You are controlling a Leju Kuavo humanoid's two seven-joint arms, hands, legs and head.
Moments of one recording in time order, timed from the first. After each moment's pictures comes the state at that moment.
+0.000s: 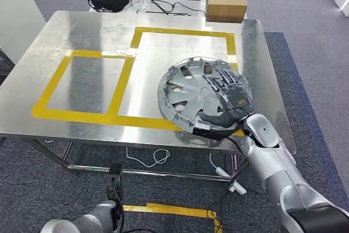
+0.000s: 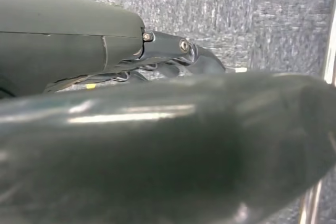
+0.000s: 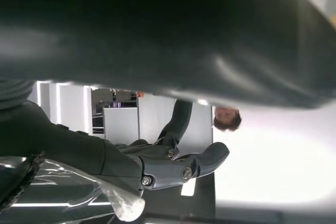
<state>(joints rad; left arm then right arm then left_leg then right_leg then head) -0.38 -0.21 0.80 -0.22 -0.57 0.33 -0.15 -0.84 0.15 0.31 -0.48 1.14 -0.64 -0.44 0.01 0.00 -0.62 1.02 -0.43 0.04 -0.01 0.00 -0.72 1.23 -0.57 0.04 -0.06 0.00</state>
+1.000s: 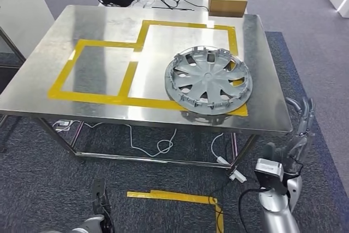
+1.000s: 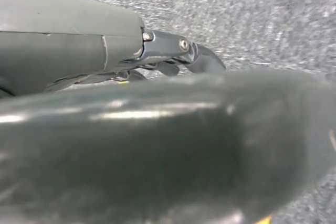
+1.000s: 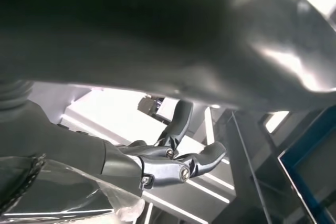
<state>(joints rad) -0.30 -0.17 0.90 -0.22 -0.47 0.31 -0.22 -0.20 0.12 0.14 -1.44 0.37 -0.64 -0.64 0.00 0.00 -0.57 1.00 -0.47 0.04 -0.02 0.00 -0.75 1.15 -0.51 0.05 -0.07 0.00</state>
